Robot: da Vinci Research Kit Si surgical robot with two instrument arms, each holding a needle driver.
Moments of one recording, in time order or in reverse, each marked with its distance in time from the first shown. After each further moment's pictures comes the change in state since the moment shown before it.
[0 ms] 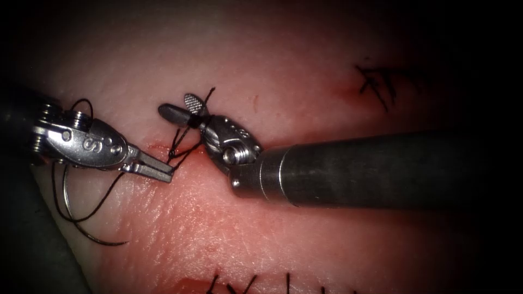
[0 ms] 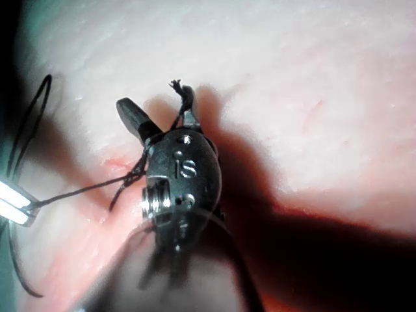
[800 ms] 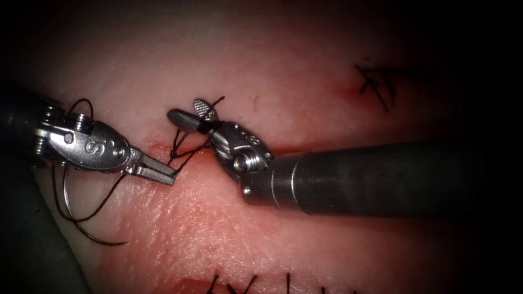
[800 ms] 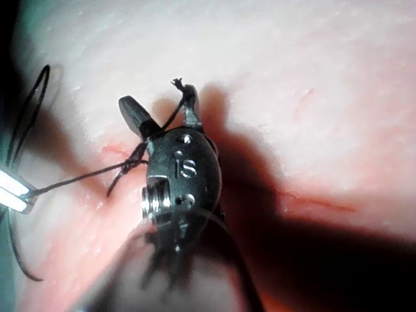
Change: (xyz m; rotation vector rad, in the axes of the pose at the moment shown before) right arm 0.001 0.000 -0.002 -0.030 0.011 -0.012; left arm 0.000 0.000 0.000 0.000 0.001 0.006
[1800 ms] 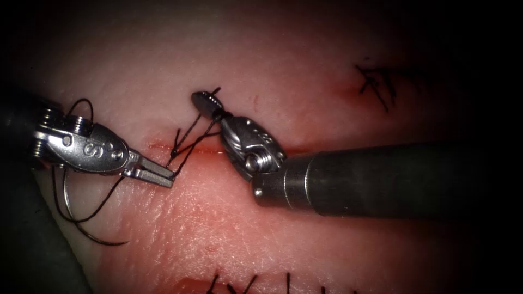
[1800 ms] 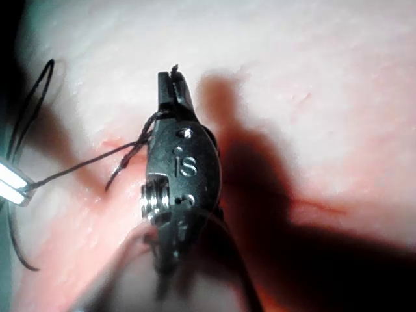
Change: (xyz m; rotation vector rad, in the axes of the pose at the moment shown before) right arm 0.002 -0.001 -0.001 -0.032 0.071 -0.040; left arm 0.000 0.000 0.000 -0.001 0.001 0.003
